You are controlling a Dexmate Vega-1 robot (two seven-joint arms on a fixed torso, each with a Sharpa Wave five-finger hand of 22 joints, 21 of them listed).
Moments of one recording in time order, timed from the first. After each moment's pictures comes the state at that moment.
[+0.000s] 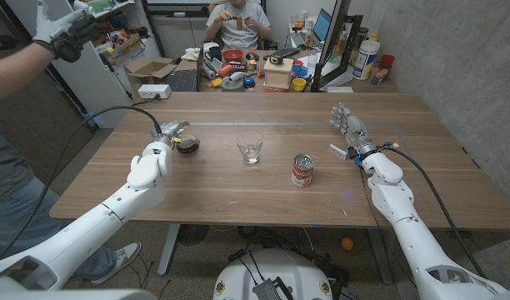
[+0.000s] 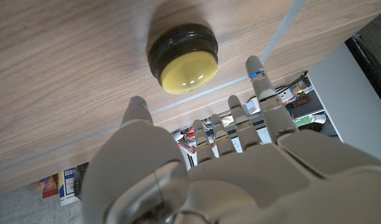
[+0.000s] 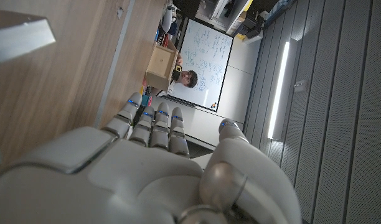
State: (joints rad) left arm 0.90 0.76 0.47 -1.78 0.81 0.68 -0.10; left_hand 0.69 -0.04 0.12 -0.06 0.27 0.17 -0.15 0.24 0.21 0.14 -0.08 0.23 0.22 0.28 0.03 0.22 0.20 0.62 0.21 0.30 0.18; right arm -0.92 -0.20 0.02 -1.32 0.28 0.22 0.24; right_hand 0.34 0.09 0.27 -0.03 0.17 0.28 0.06 0.20 0.19 0.26 0.10 0.21 0.18 0.14 0.06 0.19 0.18 0.14 0.04 0.34 0.18
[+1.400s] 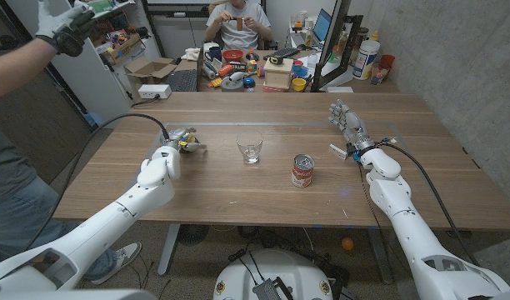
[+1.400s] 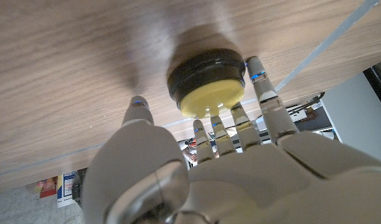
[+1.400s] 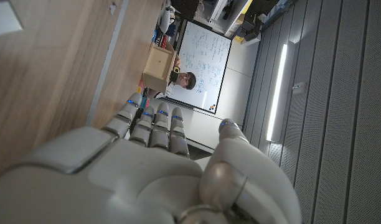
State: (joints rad) left arm 0.85 0.69 0.52 -1.66 0.74 0.65 -0.05; left_hand 0.70 -0.04 0.12 -0.06 0.27 0.18 -0.14 0.24 0.21 0.15 -0.08 0.23 0.22 0.29 0.04 0.22 0.20 0.63 0.21 0.29 0.17; right arm -0.86 -0.19 0.01 -1.26 0.27 0.23 0.26; right_hand 0.34 0.09 0.27 -0.03 0.17 0.28 0.06 0.20 0.19 0.26 0.10 0.21 0.18 0.14 0.06 0.19 0.18 0.15 0.04 0.33 0.18
